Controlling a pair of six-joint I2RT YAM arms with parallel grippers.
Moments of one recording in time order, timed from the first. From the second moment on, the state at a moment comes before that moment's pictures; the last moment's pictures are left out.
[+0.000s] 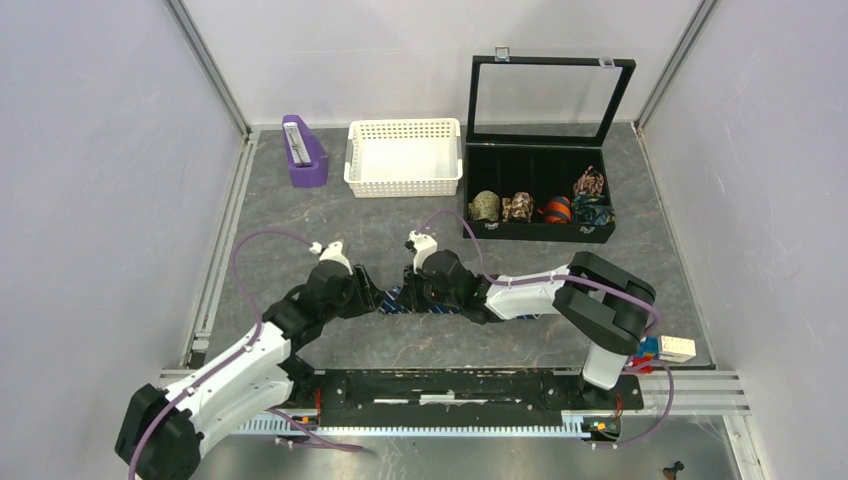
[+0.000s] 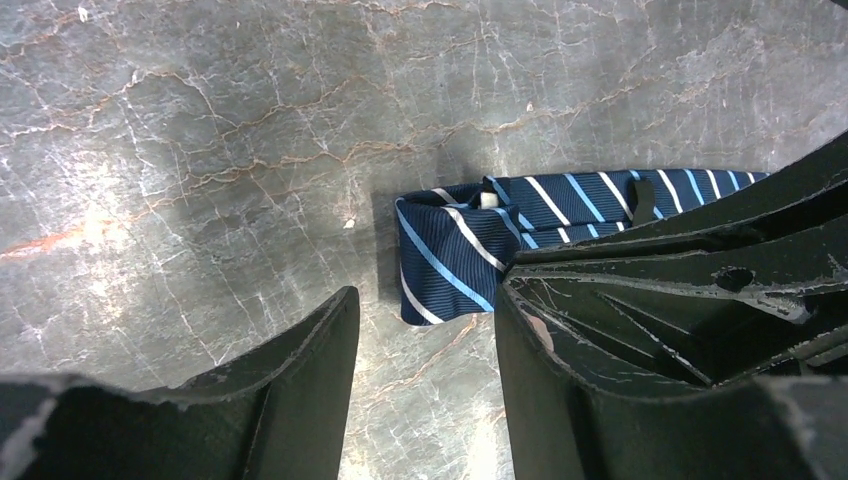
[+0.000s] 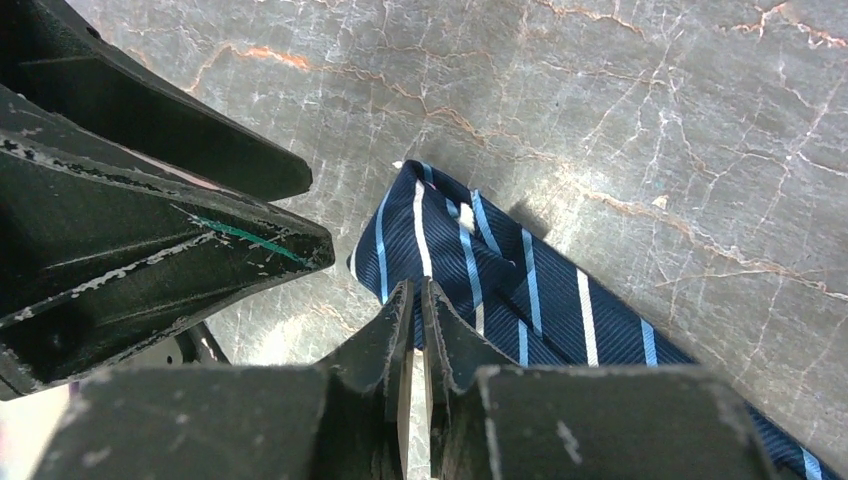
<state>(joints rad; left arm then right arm) -0.59 0.78 0.35 -0.29 -0.07 -0.74 1.05 1.76 0.80 0.41 -0.05 0.60</state>
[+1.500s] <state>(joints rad) -0.58 0.87 0.19 0.06 0.02 -0.74 1.04 1.80 0.78 0.43 -0.02 0.58</state>
